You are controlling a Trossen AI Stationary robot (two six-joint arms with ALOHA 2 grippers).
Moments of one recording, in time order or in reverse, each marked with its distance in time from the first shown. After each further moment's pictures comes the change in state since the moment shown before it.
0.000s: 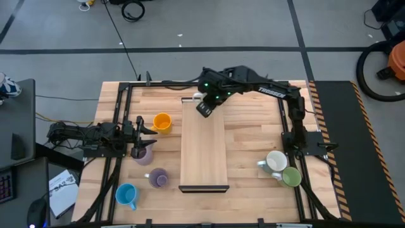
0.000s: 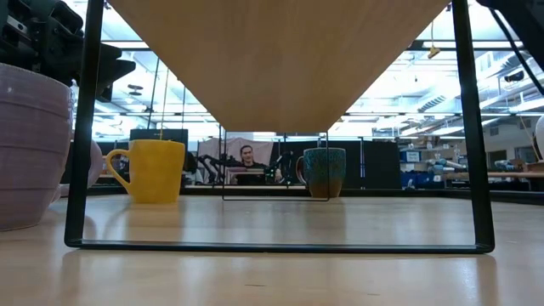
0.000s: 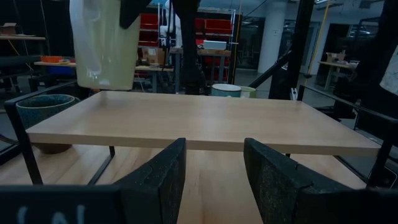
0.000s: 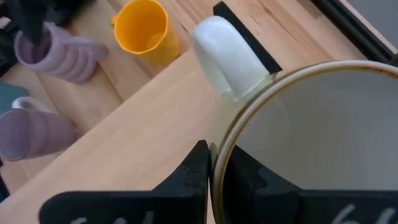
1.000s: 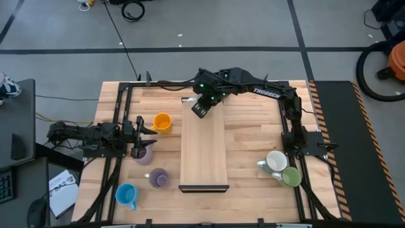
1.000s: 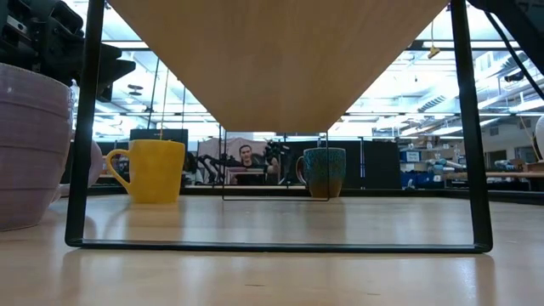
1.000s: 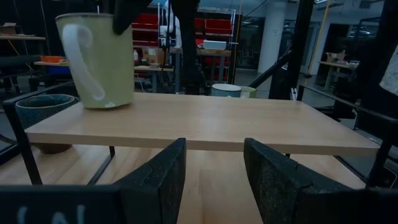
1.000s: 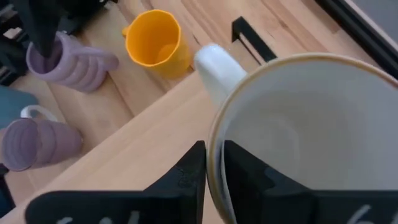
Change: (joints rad) left arm 0.000 0.000 0.000 0.000 0.000 0.000; right arm -0.006 0.034 0.000 0.080 -0.027 -0.019
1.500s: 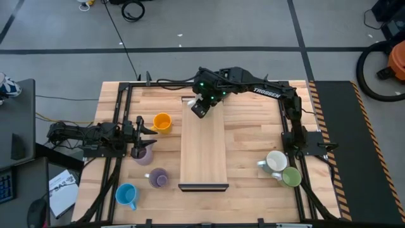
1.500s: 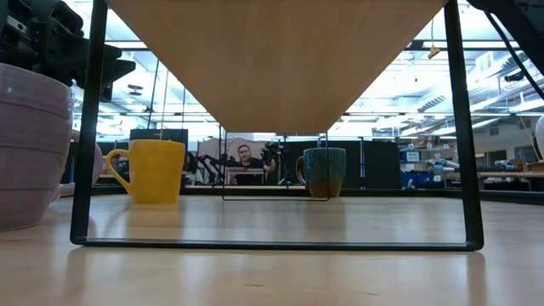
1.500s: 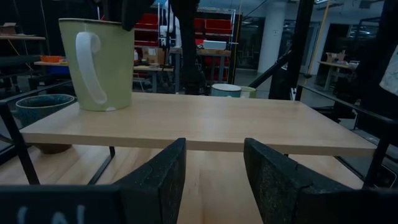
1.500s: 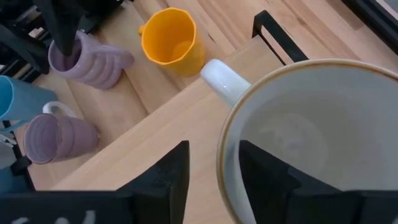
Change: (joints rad) left arm 0.000 0.000 0.000 0.000 0.000 -0.001; right arm -0.005 0.000 0.000 0.015 -0.074 0.000
